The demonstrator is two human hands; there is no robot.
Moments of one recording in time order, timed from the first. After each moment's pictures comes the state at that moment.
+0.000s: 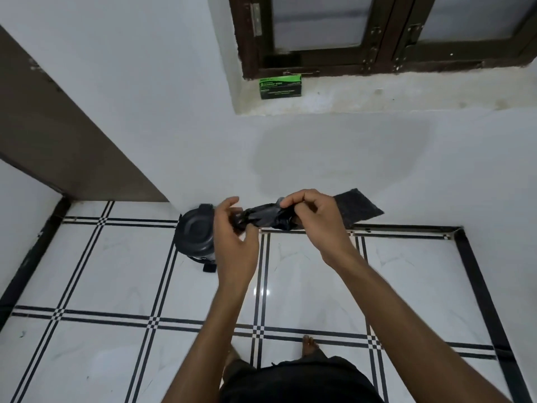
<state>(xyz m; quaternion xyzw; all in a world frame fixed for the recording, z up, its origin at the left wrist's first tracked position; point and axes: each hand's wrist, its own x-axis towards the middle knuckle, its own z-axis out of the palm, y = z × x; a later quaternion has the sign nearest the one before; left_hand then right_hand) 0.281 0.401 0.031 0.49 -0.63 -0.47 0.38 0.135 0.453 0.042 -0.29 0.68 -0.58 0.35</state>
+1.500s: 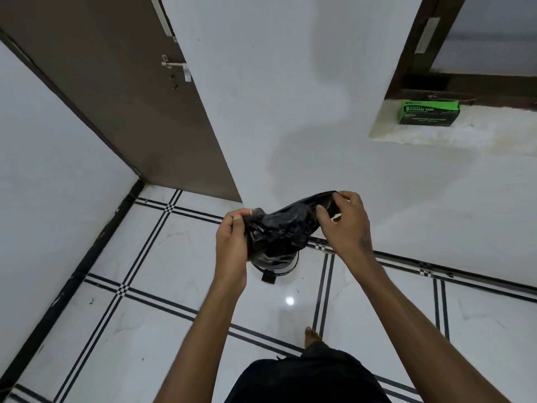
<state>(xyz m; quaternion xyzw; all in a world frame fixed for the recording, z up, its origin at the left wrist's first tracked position) 0.485 0.173 0.027 0.56 -0.42 -0.59 0.40 0.290 0.217 0.005 -0.41 0.81 -0.39 0.18</state>
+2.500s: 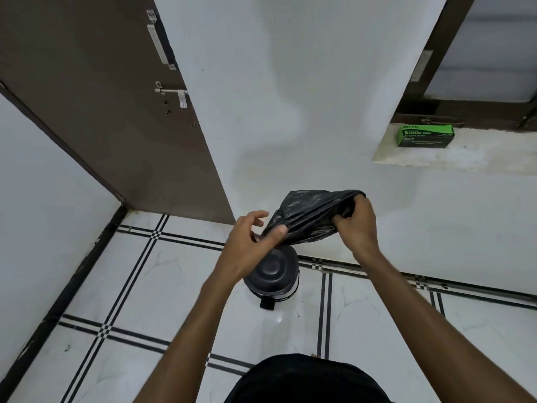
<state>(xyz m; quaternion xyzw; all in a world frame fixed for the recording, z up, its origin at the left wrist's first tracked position) 0.506 0.077 0.023 0.48 -0.70 -0.49 0.18 0.277 0.143 -0.004 -0.32 0.82 -0.44 0.19</state>
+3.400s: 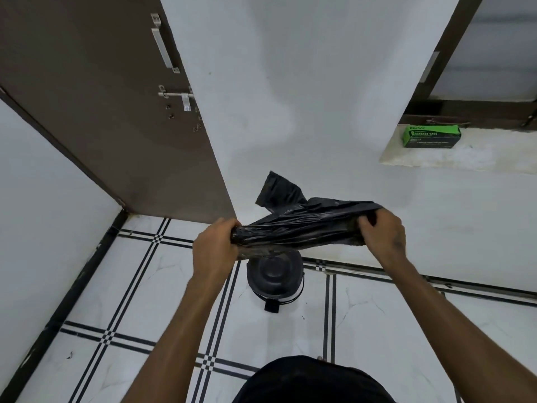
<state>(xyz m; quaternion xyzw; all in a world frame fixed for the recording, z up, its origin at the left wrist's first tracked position) 0.555 0.035 0.008 0.53 -0.83 -0.11 0.16 0.255 0.156 -0.026 -0.32 0.89 -0.30 0.09</state>
